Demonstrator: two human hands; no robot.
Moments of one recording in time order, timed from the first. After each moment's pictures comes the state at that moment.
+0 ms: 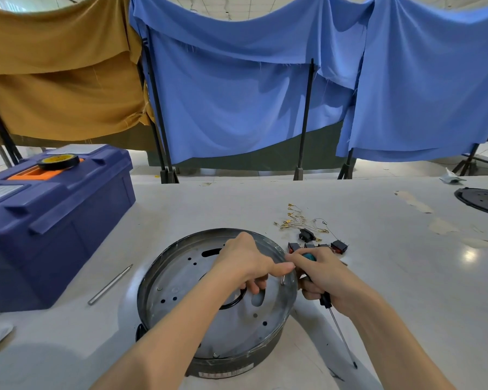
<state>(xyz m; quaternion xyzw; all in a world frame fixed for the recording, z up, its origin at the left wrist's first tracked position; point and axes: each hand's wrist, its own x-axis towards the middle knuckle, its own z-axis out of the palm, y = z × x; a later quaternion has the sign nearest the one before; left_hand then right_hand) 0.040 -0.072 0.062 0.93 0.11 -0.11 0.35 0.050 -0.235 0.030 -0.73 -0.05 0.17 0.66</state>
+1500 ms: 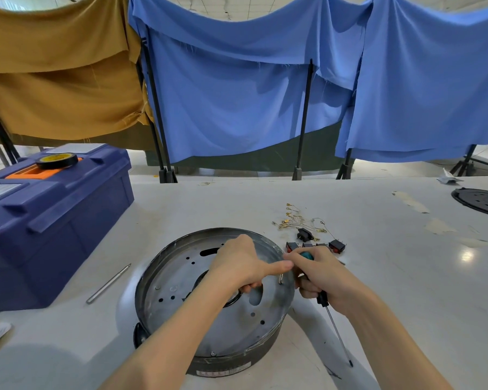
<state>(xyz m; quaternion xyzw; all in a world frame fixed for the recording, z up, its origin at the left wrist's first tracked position) 0.031 -0.070 0.060 0.96 0.05 -0.06 0.28 0.050 -0.234 0.029 -0.73 -0.04 0.17 0.66</state>
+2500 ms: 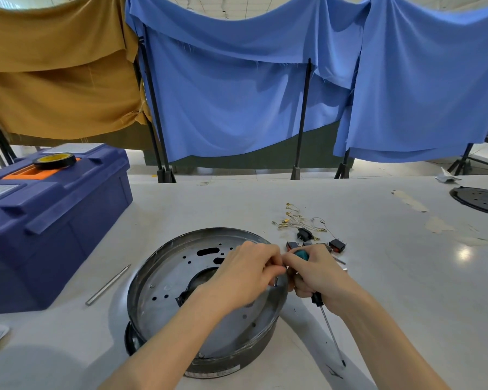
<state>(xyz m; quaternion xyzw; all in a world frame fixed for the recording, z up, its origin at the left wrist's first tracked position) 0.018 -0.065 0.050 0.95 -0.19 0.07 0.23 0.046 -0.222 0.031 -0.74 -0.06 0.13 0.66</state>
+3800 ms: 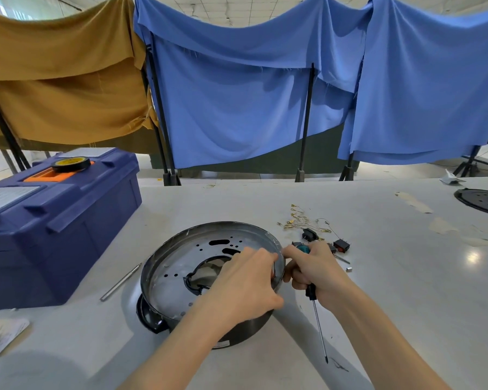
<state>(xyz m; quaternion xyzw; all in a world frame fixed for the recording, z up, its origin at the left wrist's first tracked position) -0.014 -0.063 0.059 0.97 -0.13 0.04 0.19 0.040 -0.206 0.037 -0.70 0.00 0.10 0.70</state>
